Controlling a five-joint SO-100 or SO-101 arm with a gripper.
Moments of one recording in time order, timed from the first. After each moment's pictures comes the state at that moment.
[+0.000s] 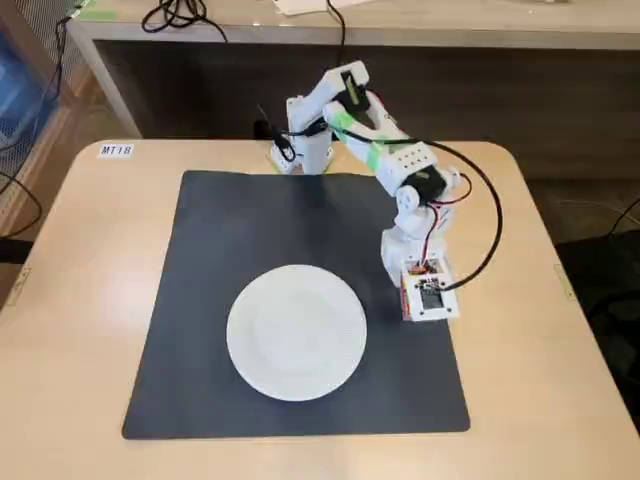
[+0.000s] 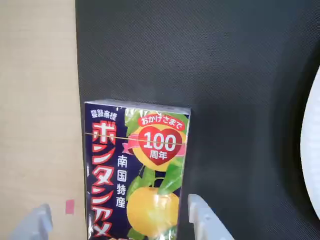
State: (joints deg) arm -29.4 52.0 48.3 79.5 -61.9
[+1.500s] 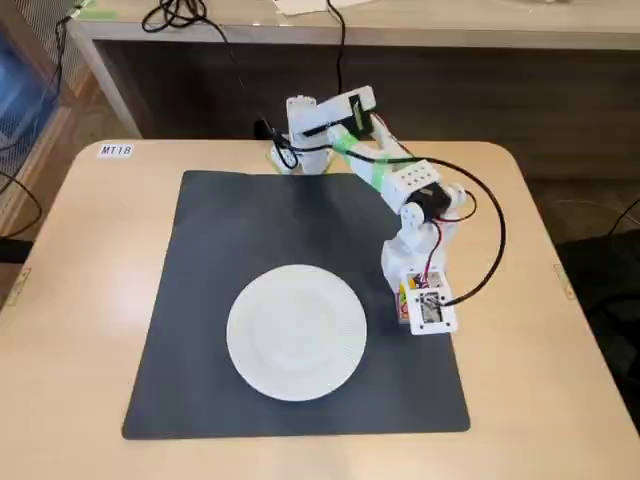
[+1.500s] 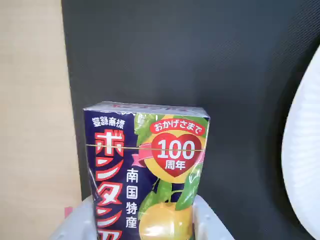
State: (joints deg) arm -27.4 44.4 32.1 88.9 -62.8
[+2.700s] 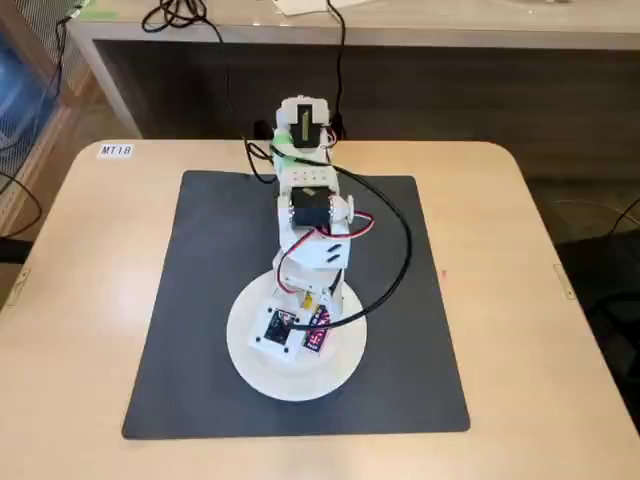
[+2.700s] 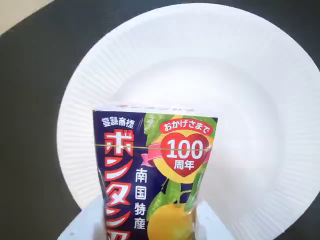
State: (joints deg) arm 0.0 43.0 22.1 96.2 -63.2
